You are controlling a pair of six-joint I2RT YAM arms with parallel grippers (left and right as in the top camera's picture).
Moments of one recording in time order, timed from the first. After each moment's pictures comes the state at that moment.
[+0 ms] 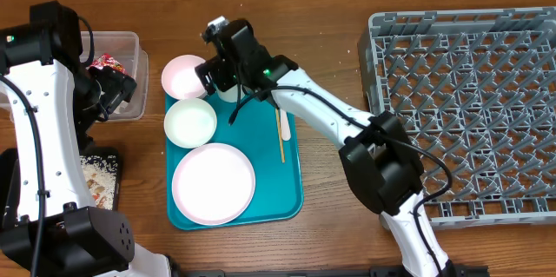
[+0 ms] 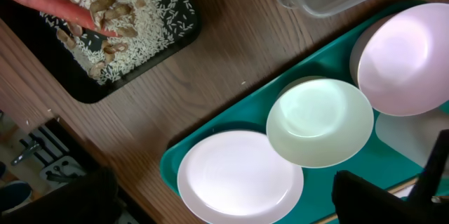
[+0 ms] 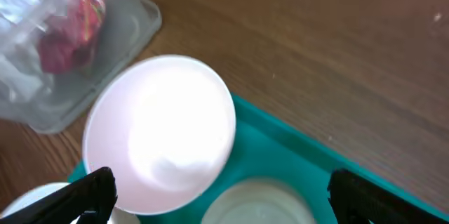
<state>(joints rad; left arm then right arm) 0.26 1.72 1.82 -1.62 -0.05 -0.79 0.71 2.30 1.89 -0.32 -0.10 0.15</state>
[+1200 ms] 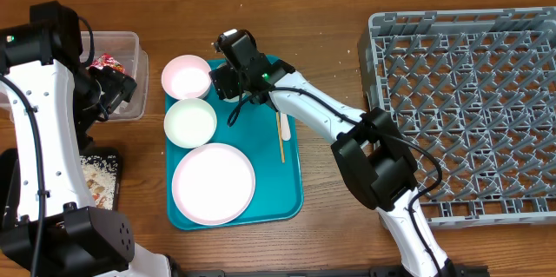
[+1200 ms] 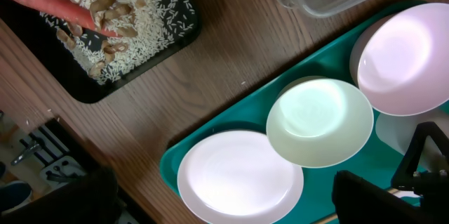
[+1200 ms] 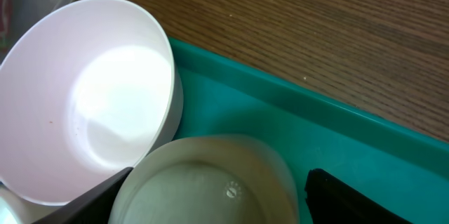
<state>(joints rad) 0.26 1.72 1.82 -1.62 -0.05 -0.79 0.71 2.35 1.88 -0.38 -0.02 0.24</state>
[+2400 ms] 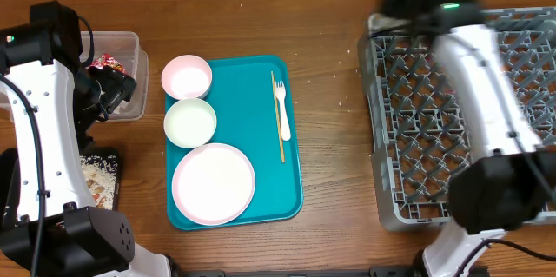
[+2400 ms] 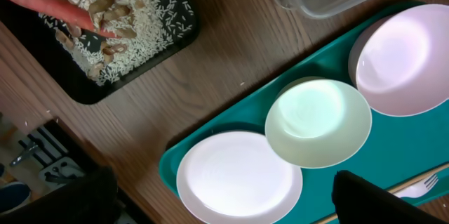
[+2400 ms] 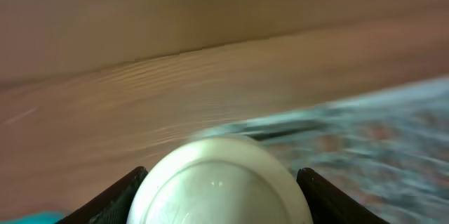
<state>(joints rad) 0.26 1.72 1.82 -1.62 -0.05 -0.79 0.02 1.91 1.88 -0.76 0.15 0.25</state>
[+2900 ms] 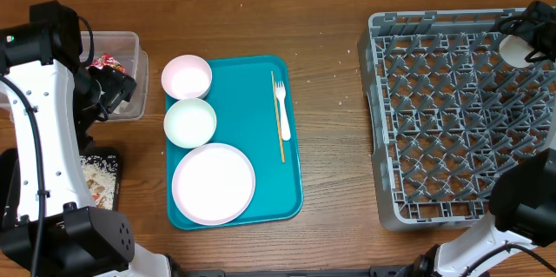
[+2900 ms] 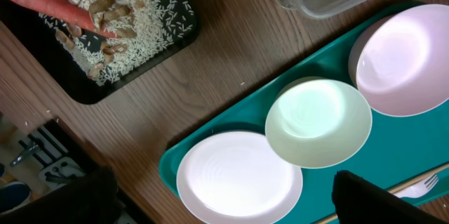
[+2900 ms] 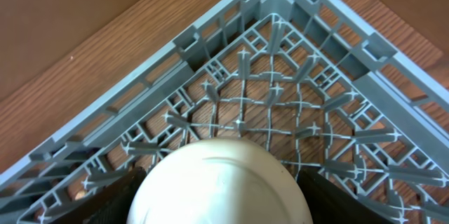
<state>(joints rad) 0.26 1.72 1.82 -1.62 -0.05 -0.79 -0.42 1.91 1.88 -0.87 0.08 0.25</state>
